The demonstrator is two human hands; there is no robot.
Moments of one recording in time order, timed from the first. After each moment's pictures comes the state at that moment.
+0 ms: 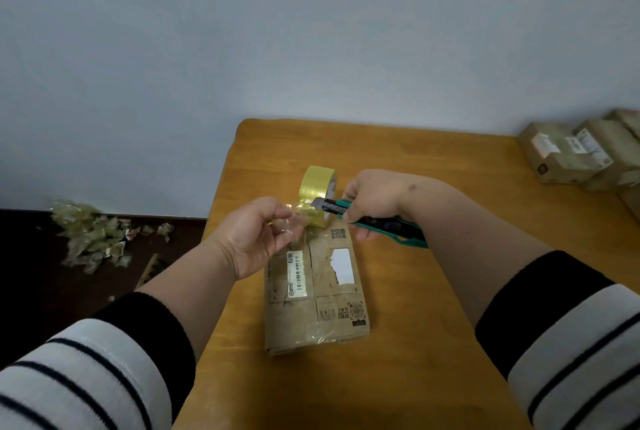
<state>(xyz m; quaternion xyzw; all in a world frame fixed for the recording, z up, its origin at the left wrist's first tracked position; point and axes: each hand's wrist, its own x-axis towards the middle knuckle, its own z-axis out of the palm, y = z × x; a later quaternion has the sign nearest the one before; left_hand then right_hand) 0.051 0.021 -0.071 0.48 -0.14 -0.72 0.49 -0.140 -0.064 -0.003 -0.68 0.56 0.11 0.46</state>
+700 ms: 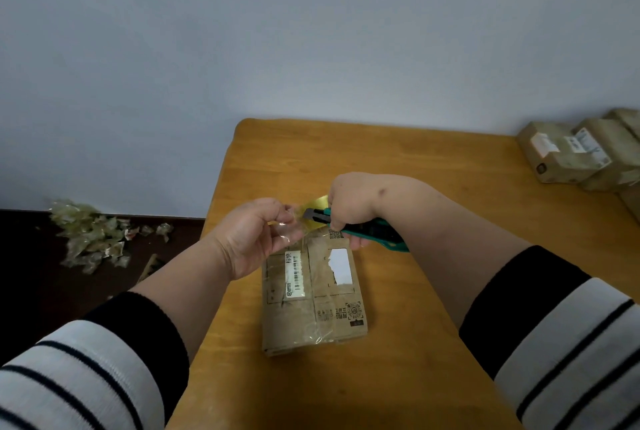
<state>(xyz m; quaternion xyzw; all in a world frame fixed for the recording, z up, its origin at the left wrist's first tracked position) 0.045 0.026 -0.059 0.50 -0.23 -0.70 0.46 -0.113 -0.054 0.003 -0.71 0.55 0.20 0.39</state>
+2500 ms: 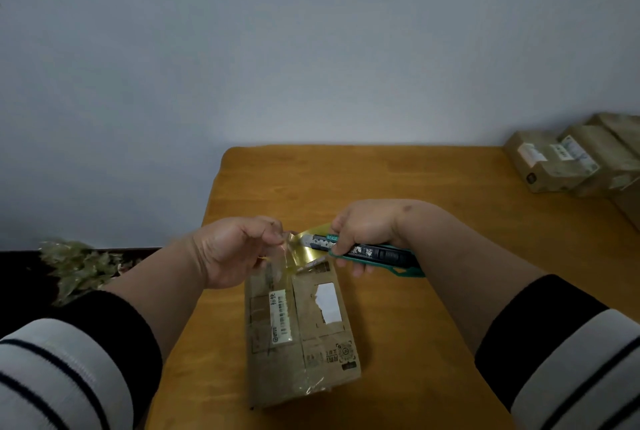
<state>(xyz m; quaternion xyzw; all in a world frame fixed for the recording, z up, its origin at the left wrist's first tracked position) 0.060 -0.016 -0.037 0.49 -0.36 -0.74 0.27 -0.157 -0.077 -0.002 -0.64 0.52 0.12 0.55</state>
